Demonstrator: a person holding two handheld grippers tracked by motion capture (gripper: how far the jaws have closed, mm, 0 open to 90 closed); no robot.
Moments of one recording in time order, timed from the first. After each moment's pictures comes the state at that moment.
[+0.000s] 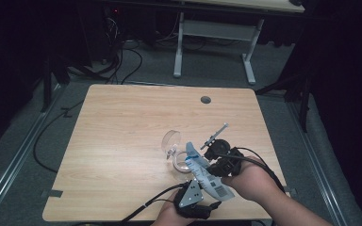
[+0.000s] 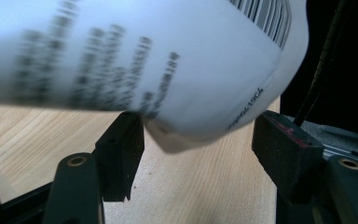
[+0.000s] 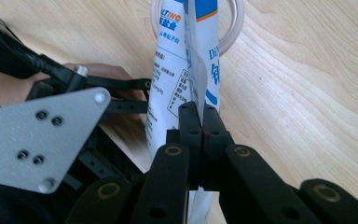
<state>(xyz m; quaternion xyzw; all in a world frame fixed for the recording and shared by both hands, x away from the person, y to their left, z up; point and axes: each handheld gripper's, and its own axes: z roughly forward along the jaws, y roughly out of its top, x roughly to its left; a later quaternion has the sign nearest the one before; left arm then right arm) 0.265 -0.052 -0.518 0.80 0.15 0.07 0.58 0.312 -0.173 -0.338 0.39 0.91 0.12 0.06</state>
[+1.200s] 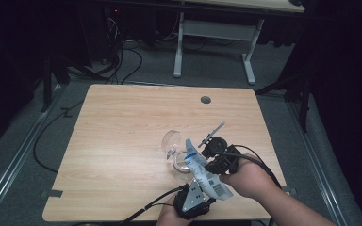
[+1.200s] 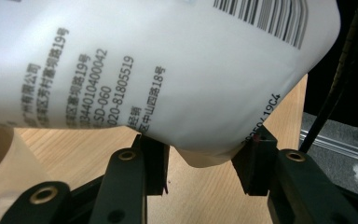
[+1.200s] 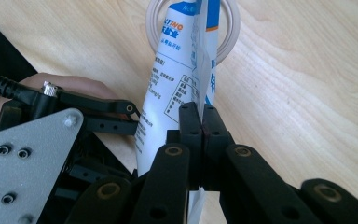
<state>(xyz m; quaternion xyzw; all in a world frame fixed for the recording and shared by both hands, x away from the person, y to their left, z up) 0.257 -0.053 -0.507 0.80 0.18 0.12 0.56 0.319 -0.169 -0.341 0.38 0.91 0.12 0.07</state>
